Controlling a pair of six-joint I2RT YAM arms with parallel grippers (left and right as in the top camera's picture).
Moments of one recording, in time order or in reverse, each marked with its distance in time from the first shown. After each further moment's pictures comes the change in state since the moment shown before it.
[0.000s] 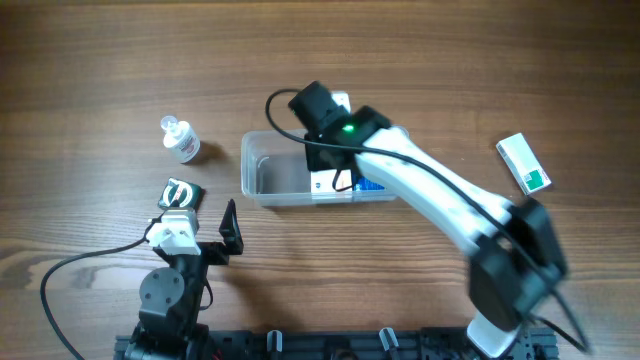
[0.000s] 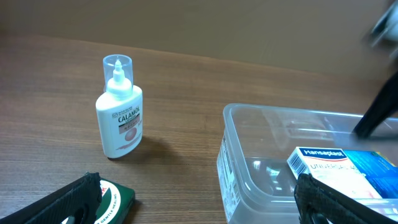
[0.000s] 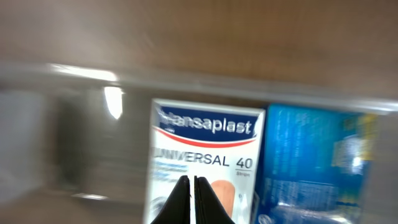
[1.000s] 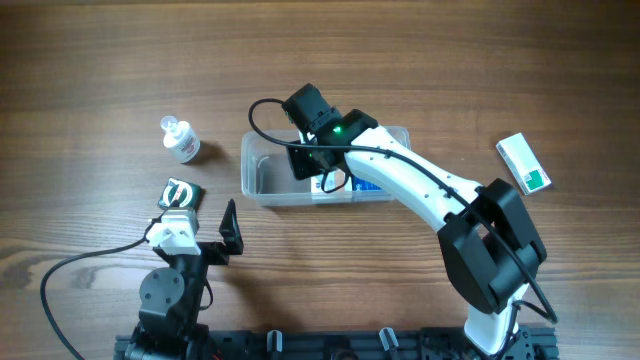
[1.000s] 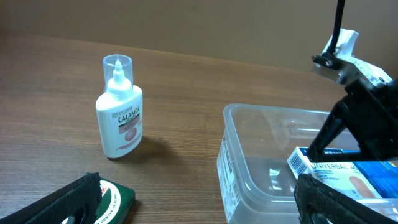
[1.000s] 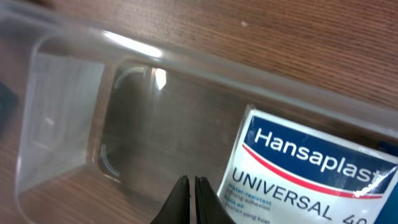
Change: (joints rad) left arm 0.000 0.000 0.000 0.000 0.000 0.000; right arm 0.000 0.129 -0.014 0.126 -0.237 -0.143
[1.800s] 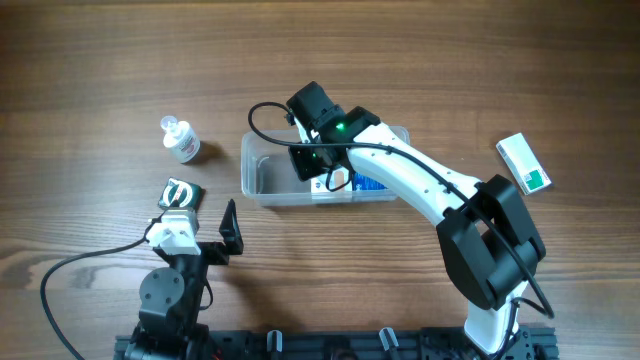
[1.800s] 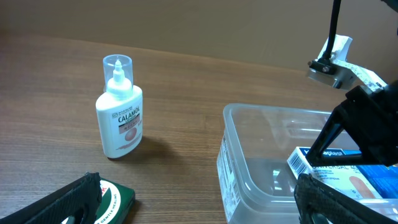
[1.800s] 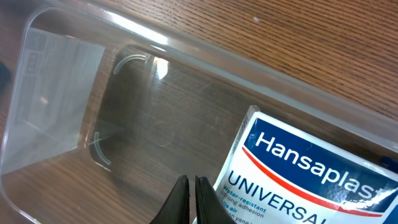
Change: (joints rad) left arm 0.000 0.000 0.000 0.000 0.000 0.000; right arm -0.021 0.013 0.000 0.002 -0.049 -0.111
